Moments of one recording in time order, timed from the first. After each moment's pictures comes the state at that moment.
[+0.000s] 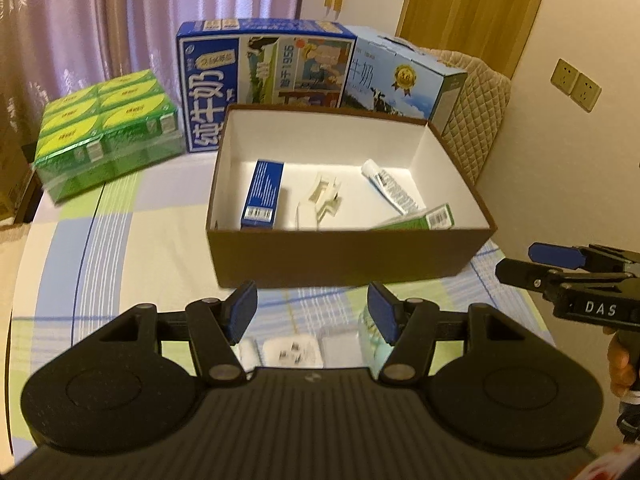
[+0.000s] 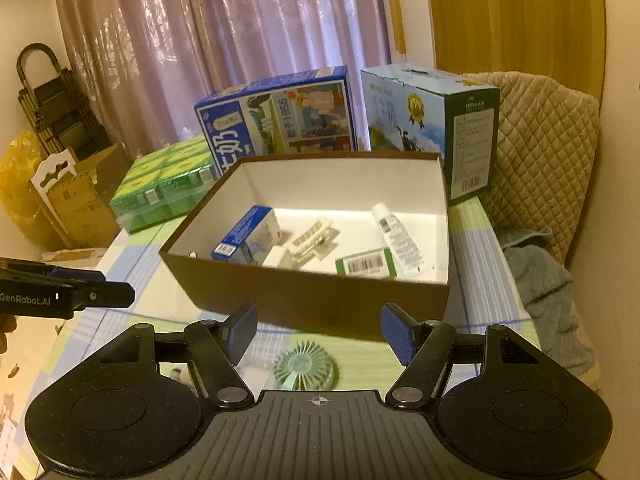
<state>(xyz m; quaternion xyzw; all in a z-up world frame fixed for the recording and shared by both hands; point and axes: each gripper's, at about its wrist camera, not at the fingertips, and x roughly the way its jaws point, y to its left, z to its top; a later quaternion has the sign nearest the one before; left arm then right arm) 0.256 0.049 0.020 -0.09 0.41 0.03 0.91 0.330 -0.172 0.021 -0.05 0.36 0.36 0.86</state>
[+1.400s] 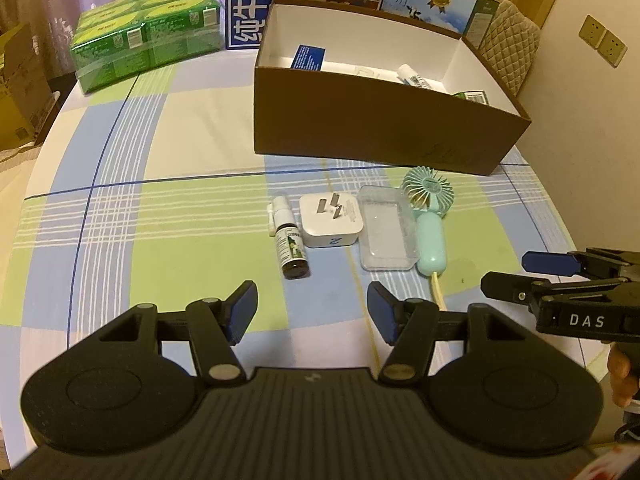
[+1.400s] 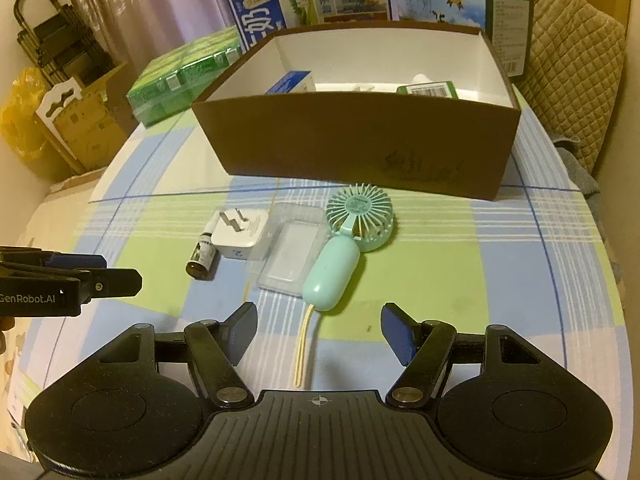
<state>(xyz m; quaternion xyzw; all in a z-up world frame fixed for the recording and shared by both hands) 0.181 0.054 -0.050 -0.11 0.48 0.06 0.87 0.259 -0.154 -0.058 -0.08 0.47 0.36 0.81</state>
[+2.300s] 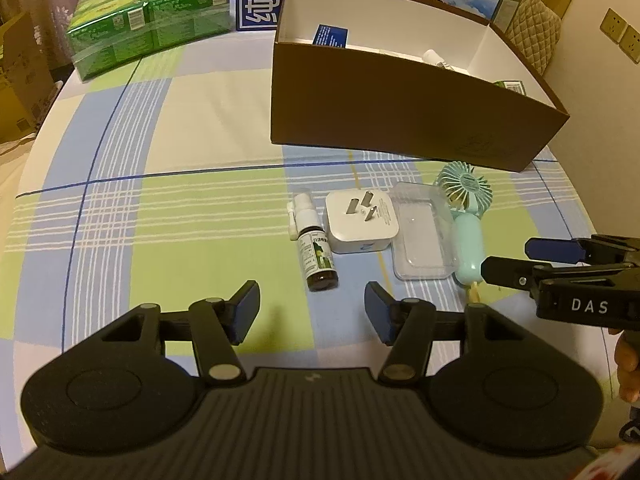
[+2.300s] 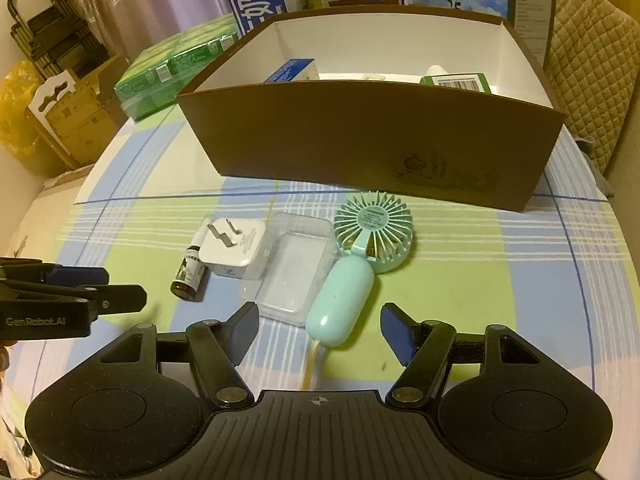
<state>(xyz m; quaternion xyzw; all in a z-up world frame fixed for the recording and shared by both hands) 0.210 0.072 -0.081 -0.11 0.50 0.07 0.86 0.285 -0.120 -0.082 -0.09 0.47 0.35 0.80</state>
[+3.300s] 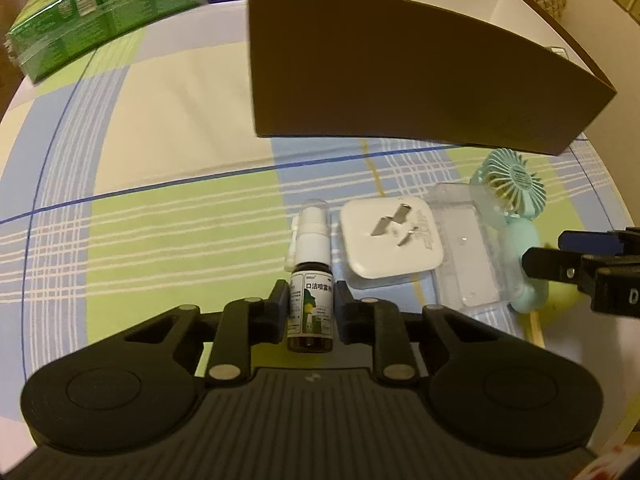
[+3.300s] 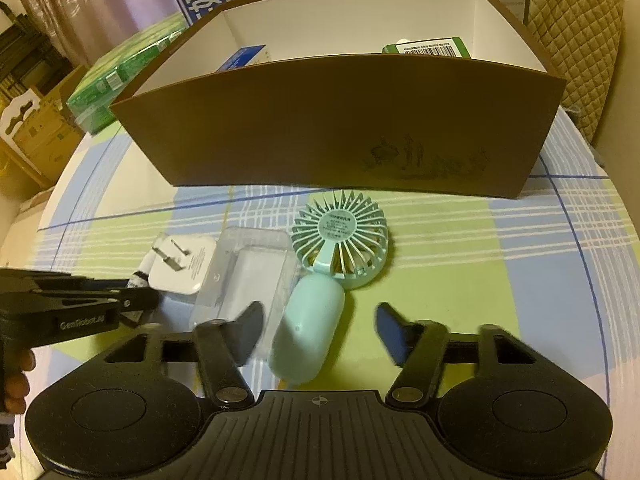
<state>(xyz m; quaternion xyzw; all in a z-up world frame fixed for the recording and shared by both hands) 0.275 0.086 -0.135 -0.08 0.52 0.05 0.85 0.322 -0.111 -0.111 -0.06 0.50 0.31 0.81</state>
